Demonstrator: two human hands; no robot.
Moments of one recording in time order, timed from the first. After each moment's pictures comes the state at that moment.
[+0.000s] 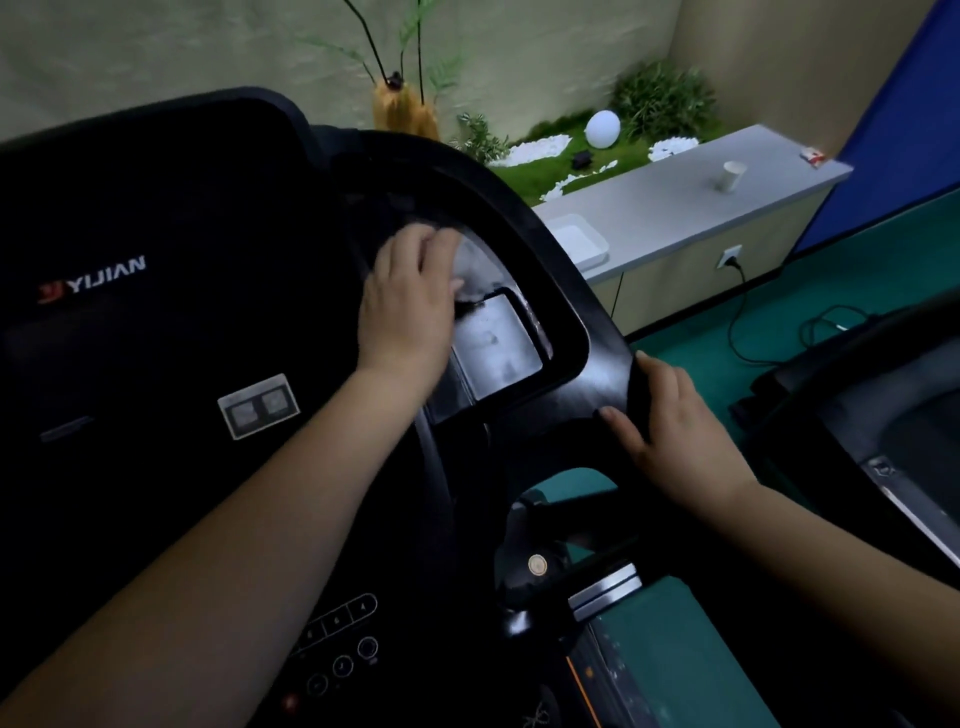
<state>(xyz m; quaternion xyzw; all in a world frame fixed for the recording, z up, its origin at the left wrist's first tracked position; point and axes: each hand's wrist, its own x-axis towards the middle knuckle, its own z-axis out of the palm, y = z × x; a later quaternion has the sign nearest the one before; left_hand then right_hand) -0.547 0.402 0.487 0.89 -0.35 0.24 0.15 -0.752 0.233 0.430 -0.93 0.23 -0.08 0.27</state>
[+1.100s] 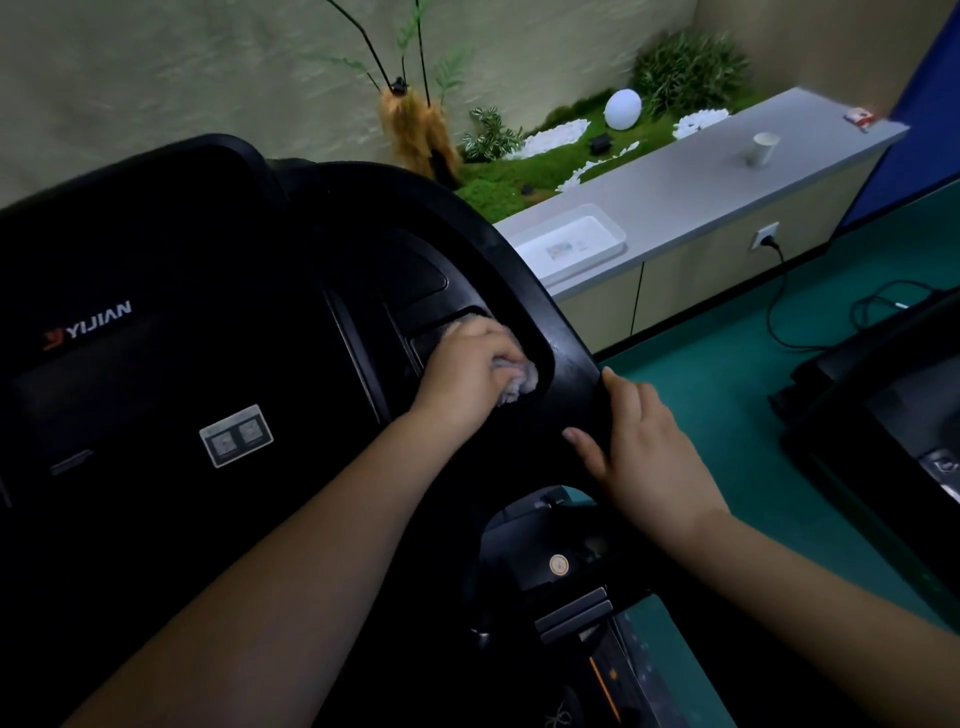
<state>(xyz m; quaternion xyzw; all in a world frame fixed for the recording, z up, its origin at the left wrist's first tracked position) -0.588 0.347 0.448 0.87 -0.38 0.00 0.31 -0.751 0.225 0.424 -0.94 0.20 -0.08 0.26</state>
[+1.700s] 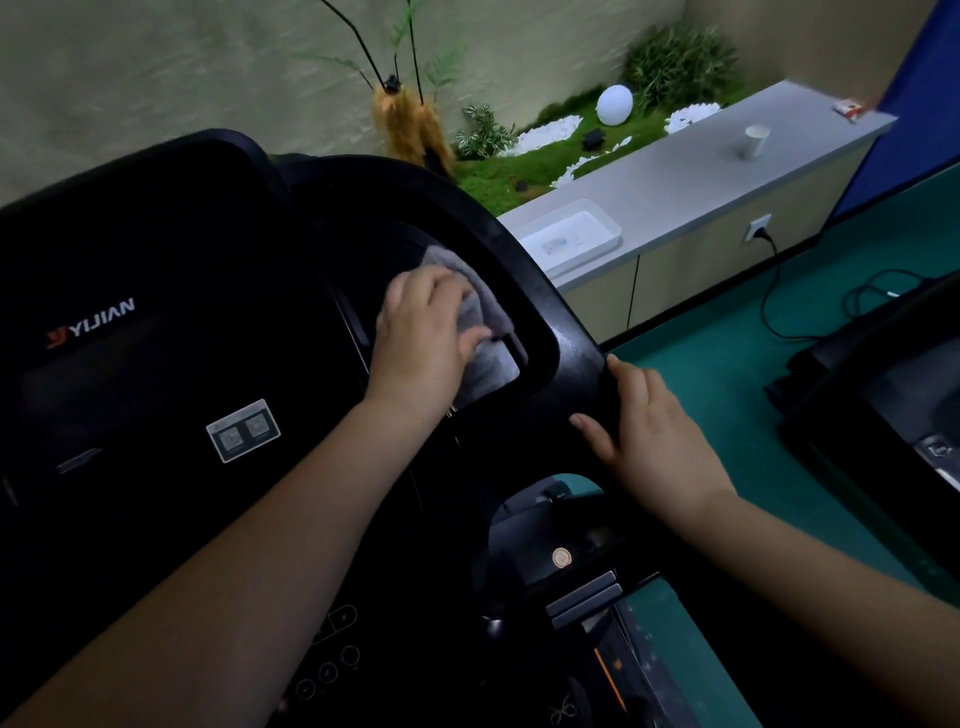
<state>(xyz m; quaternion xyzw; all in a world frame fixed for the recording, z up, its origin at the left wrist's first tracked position) -0.583 0.372 0.486 0.92 -0.35 0.15 0.14 -0.752 0.224 0.424 -0.93 0.21 -0.09 0.28</state>
